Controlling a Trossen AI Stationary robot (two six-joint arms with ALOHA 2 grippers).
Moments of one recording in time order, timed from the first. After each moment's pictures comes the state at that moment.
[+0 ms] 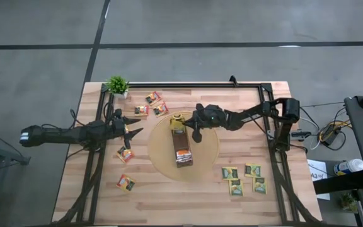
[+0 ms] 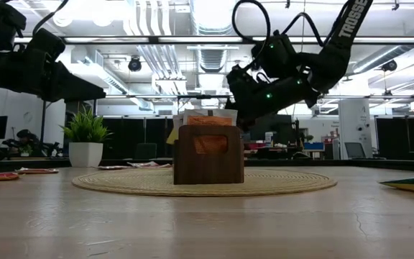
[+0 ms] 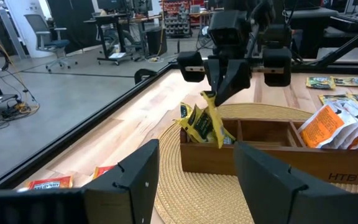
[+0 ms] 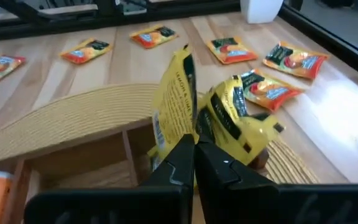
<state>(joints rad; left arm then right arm) 0.03 0.25 0.01 0.07 -0.33 0.03 -0.24 1.85 0.77 0.69 -0.12 0.05</state>
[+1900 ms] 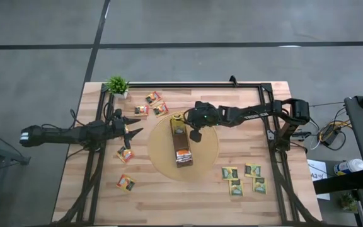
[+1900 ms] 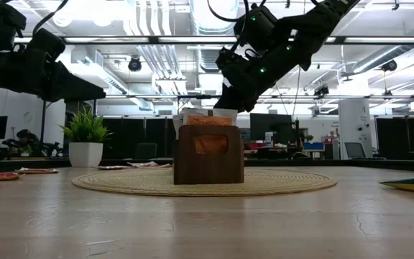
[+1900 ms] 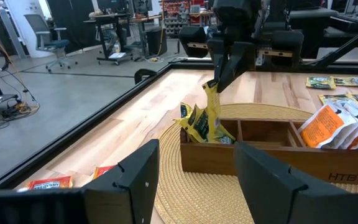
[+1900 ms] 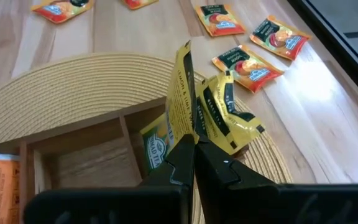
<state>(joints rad) 0.03 0.25 0.01 0.07 -0.33 0.03 -0.18 1.73 0.99 0.11 0.03 0.00</state>
